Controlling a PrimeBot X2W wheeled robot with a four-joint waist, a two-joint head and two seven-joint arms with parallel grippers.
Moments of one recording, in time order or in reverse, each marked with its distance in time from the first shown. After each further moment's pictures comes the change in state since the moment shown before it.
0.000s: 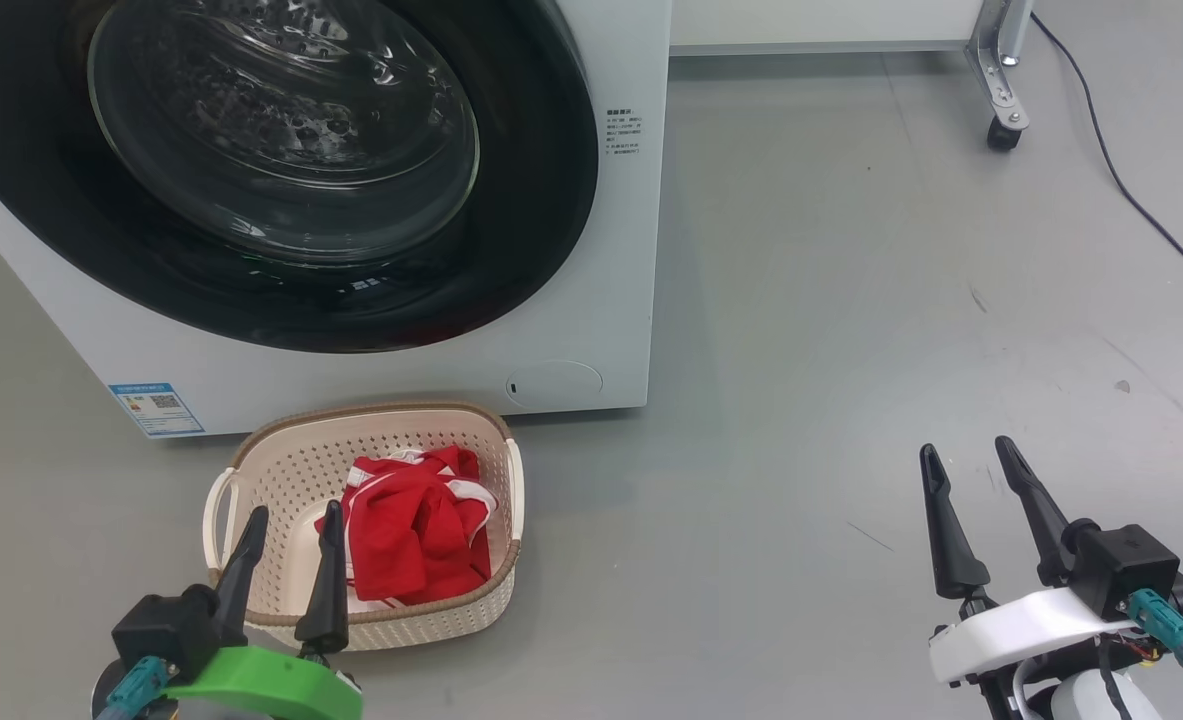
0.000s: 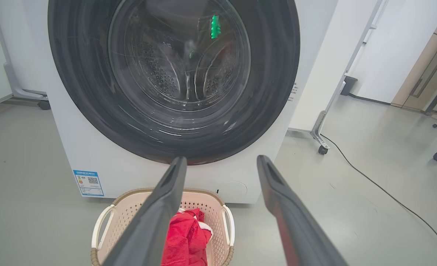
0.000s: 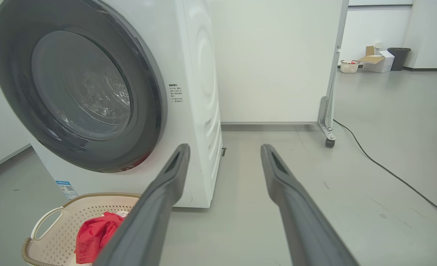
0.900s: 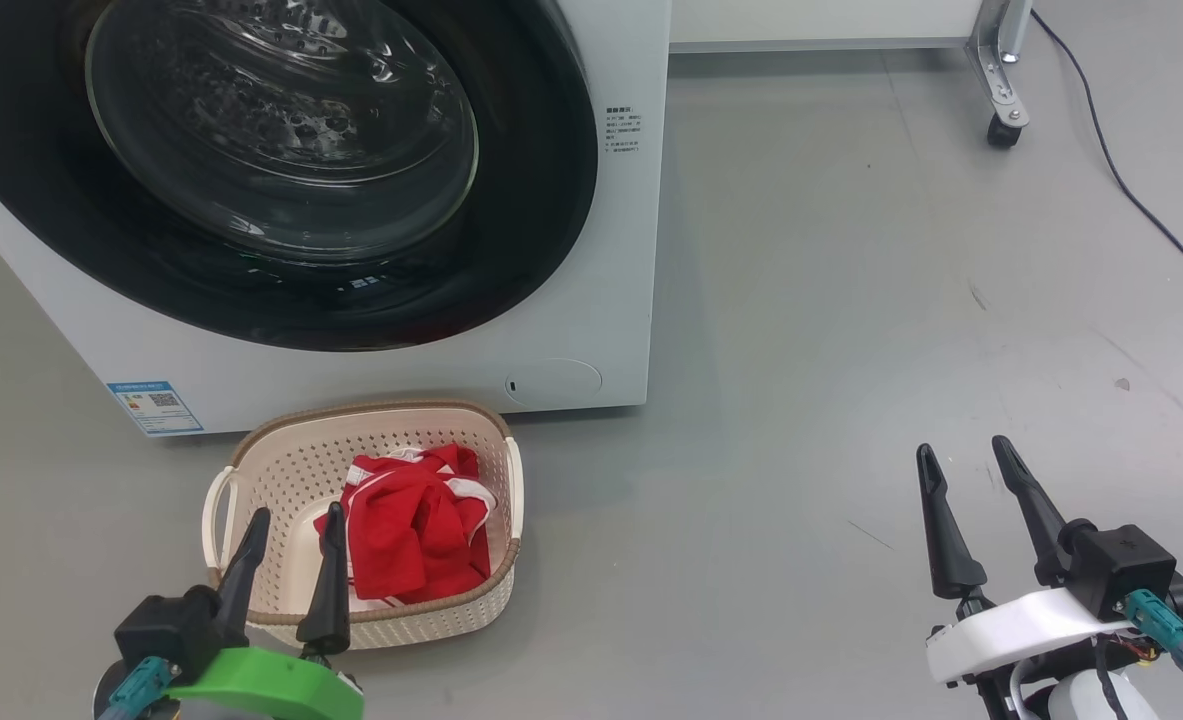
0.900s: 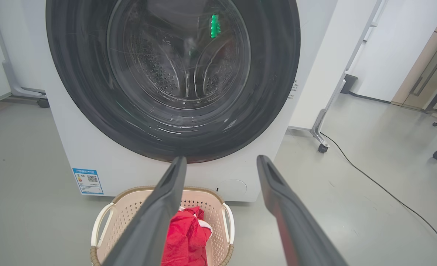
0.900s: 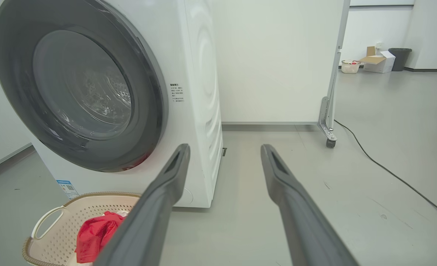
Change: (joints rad) left arm 0.000 0.000 -0.003 0.004 0.000 0.000 0.000; right arm 0.001 0.006 -0.001 -0.003 -0.009 0.002 0.000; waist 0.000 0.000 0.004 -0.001
